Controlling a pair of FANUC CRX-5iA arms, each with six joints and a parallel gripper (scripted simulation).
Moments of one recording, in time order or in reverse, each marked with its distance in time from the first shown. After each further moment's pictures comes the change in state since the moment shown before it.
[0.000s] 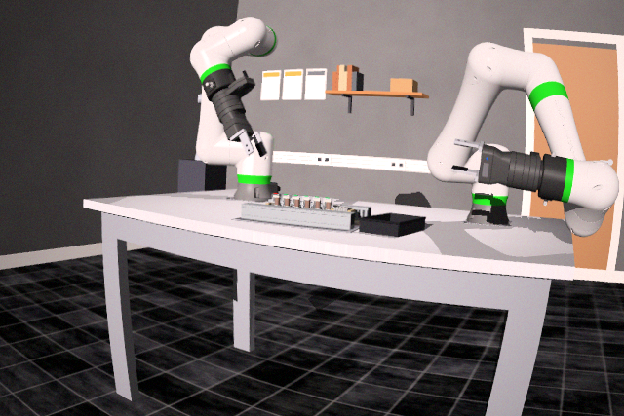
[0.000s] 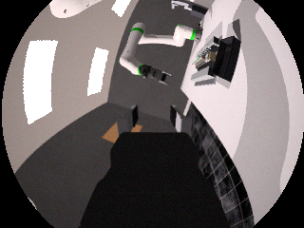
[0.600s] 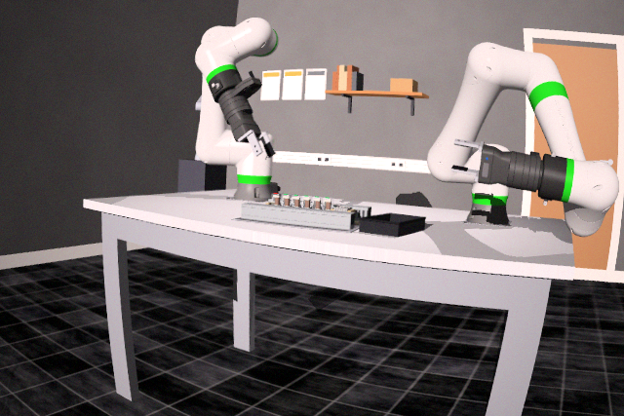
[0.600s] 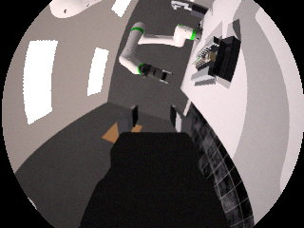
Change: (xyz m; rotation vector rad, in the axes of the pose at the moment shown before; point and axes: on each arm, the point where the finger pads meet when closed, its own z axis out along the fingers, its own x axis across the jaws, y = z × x) left arm 0.000 0.000 0.000 0.000 0.000 0.000; right arm -0.010 -0.016 0.010 0.010 -0.014 0.008
